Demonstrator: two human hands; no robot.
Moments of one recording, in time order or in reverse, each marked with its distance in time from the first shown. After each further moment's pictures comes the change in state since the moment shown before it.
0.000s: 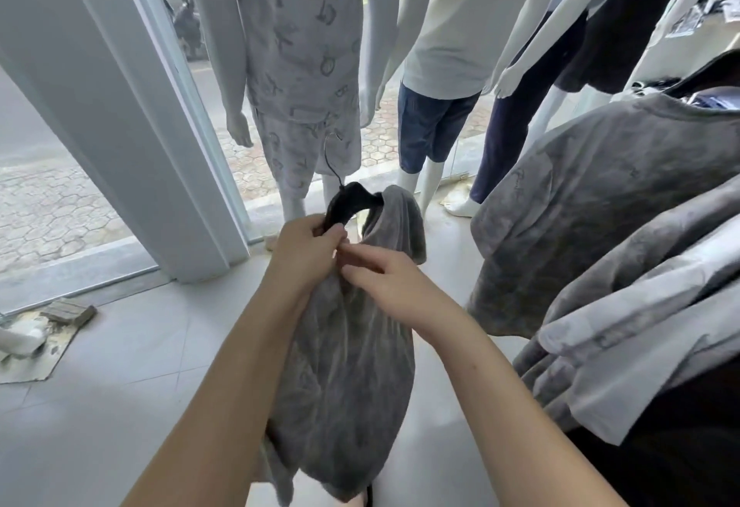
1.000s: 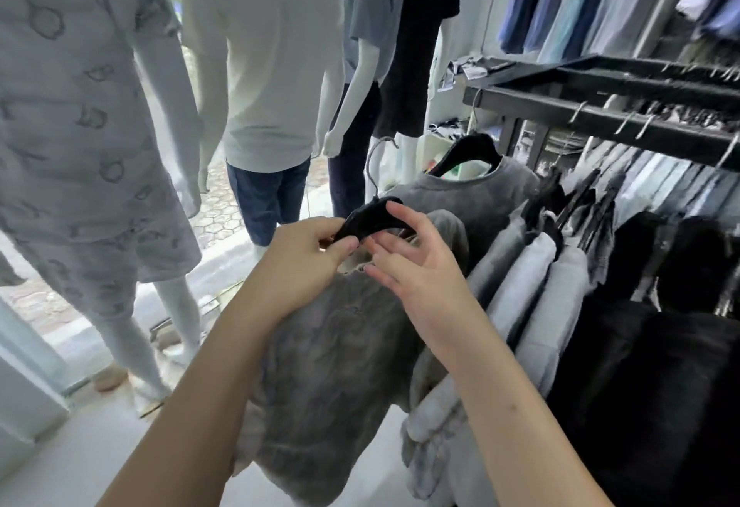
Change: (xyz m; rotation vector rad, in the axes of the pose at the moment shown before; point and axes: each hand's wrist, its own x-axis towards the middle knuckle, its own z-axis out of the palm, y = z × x) left_hand 0.047 0.162 0.152 0.253 -0.516 0.671; right_hand -0.035 -0.029 -0.193 0.538 0.689 -0.190
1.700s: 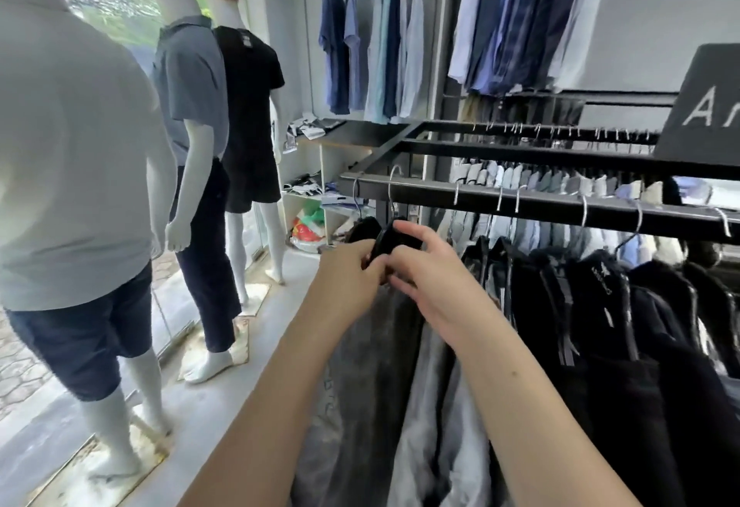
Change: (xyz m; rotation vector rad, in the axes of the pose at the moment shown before) left_hand 0.171 0.069 0.108 -0.139 -0.266 0.357; right_hand 0.095 -0.084 -0.075 -0.147 0.607 -0.050
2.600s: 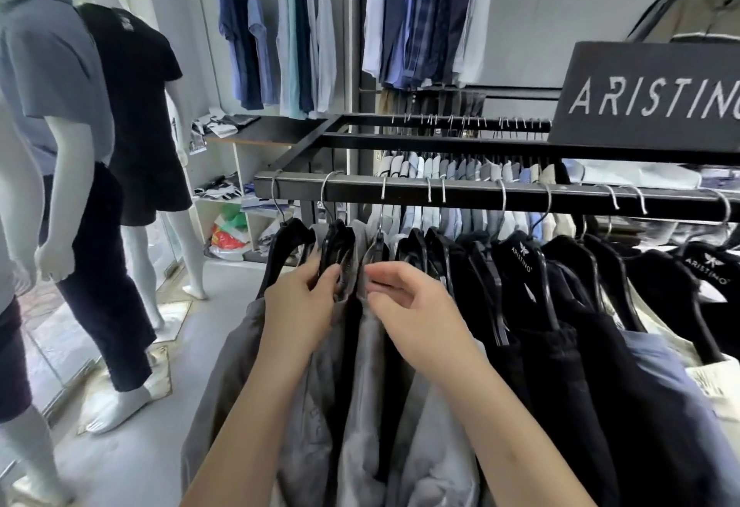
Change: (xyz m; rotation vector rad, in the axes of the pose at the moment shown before) left_hand 0.008 -0.021 0.053 -0.158 0.107 -0.069; right_hand -0.033 0.035 -0.045 -0.461 0.220 -0.162
